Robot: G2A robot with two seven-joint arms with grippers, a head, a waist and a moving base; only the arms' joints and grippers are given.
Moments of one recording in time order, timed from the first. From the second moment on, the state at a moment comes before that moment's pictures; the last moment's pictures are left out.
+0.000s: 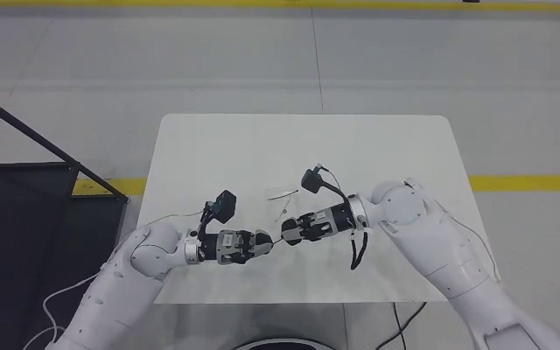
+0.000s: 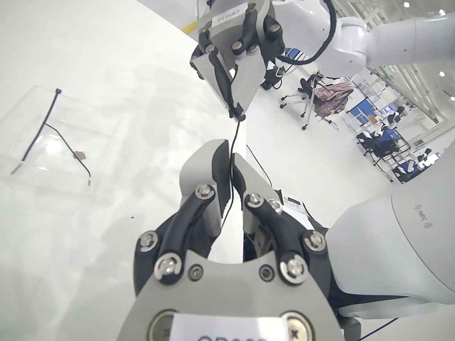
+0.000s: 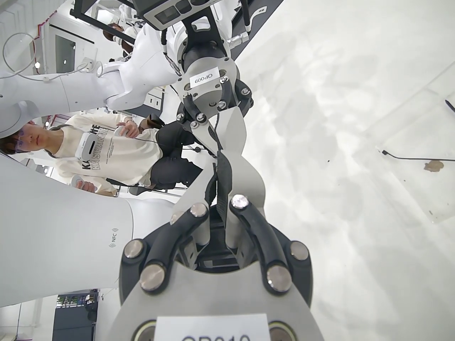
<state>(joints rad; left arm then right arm) 1.20 -0.99 -1.15 -1.52 0.22 -1.01 -0.69 -0.67 -1.13 0.78 -1.31 0.25 -0.57 1.24</state>
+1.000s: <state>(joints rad) 1.21 -0.99 -1.14 -1.51 0.26 -0.98 -0.53 -0.74 -1.12 0.84 -1.34 0.24 -0.63 1.13</state>
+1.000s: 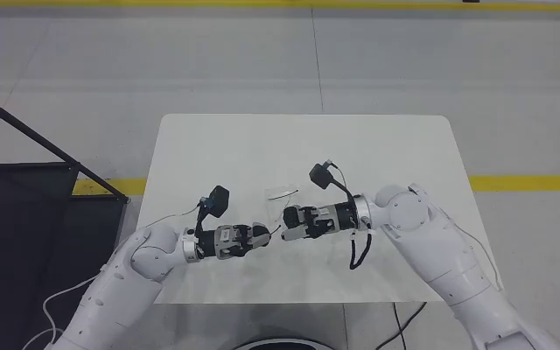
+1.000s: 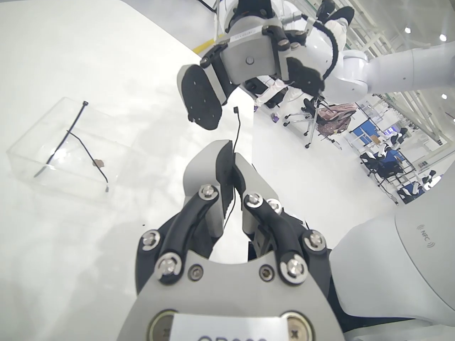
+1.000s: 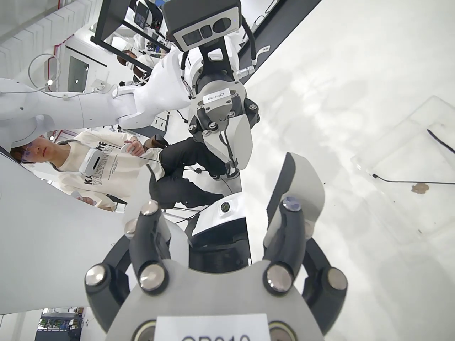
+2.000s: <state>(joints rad) 1.22 -0.99 -1.14 -1.51 0.32 -0.95 -0.43 -0.81 -1.13 0.87 -1.38 0.18 -0.58 0.97</state>
